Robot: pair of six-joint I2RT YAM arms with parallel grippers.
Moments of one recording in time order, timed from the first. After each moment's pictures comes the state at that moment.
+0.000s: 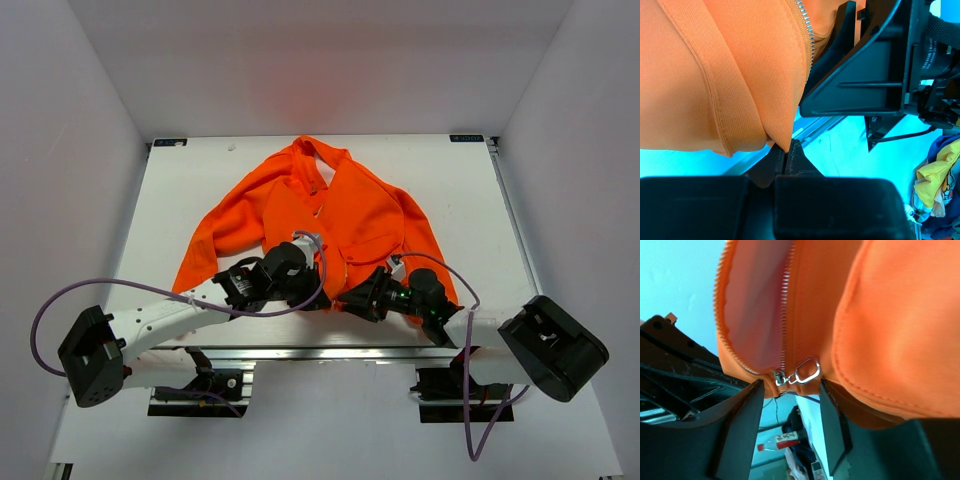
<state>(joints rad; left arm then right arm) -0.96 1.19 0.77 -0.30 0.13 -0.76 0.69 1.27 0.15 0.83 -0.50 1.41</state>
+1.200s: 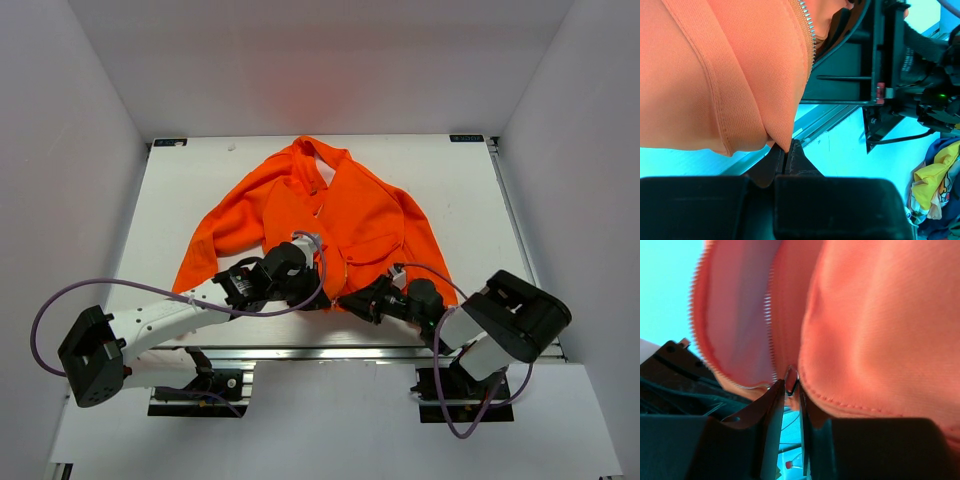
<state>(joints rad) -0.96 1.19 0.77 -0.31 0.12 -0.78 0.74 1.51 0.07 1.21 -0.37 1.62</state>
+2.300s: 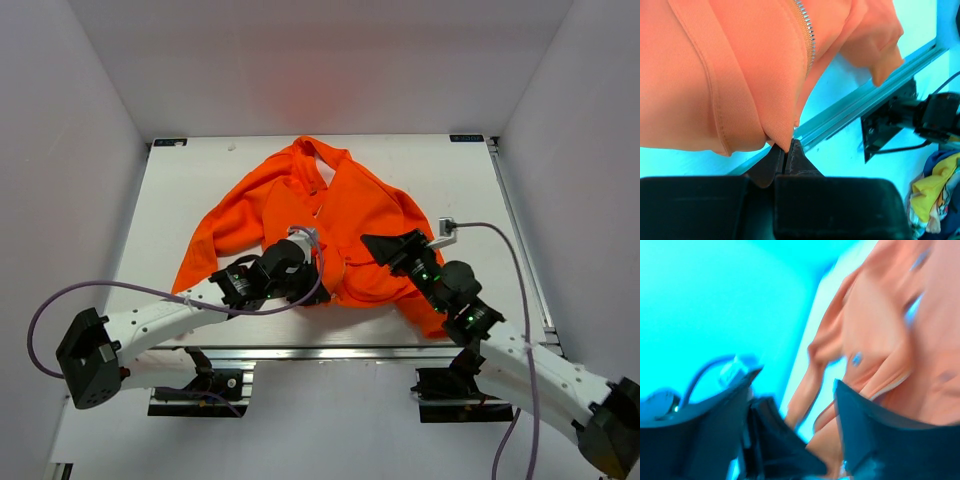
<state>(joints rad) -0.96 1.17 0.79 -0.32 0.07 -0.79 0.77 0.79 0.34 0.49 0.09 1.06</state>
